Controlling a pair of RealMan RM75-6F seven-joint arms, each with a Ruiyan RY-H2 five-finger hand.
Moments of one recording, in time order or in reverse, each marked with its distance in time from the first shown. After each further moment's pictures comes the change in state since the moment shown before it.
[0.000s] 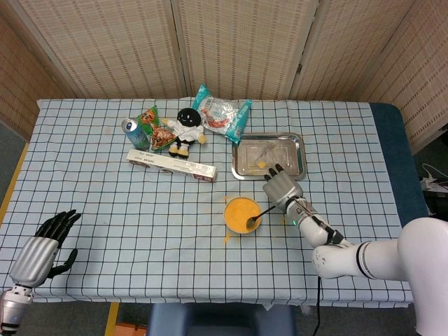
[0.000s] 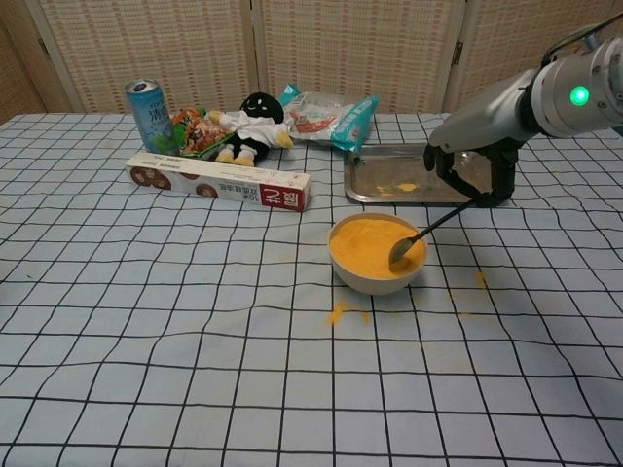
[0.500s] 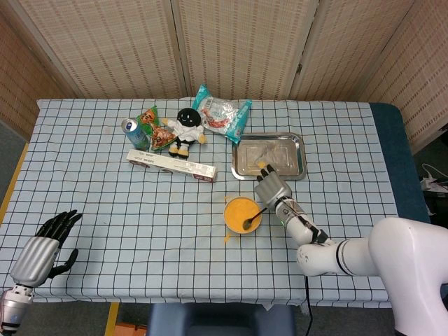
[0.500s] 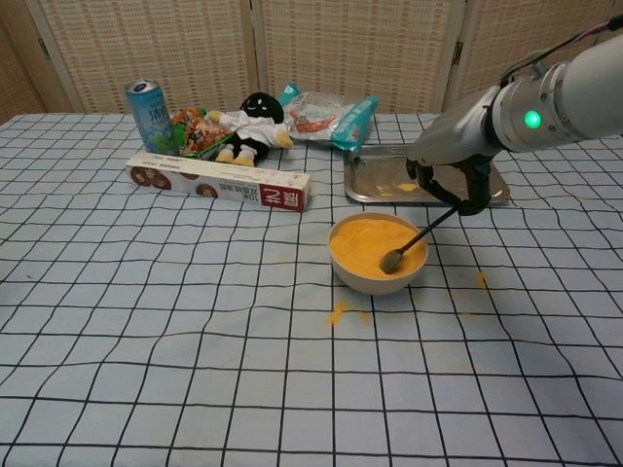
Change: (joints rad) left arm -0.004 0.002 0.001 0.003 0.000 -0.007 -0.010; right arm 0.066 -0.111 -0.010 0.075 0.102 0.020 -0.094
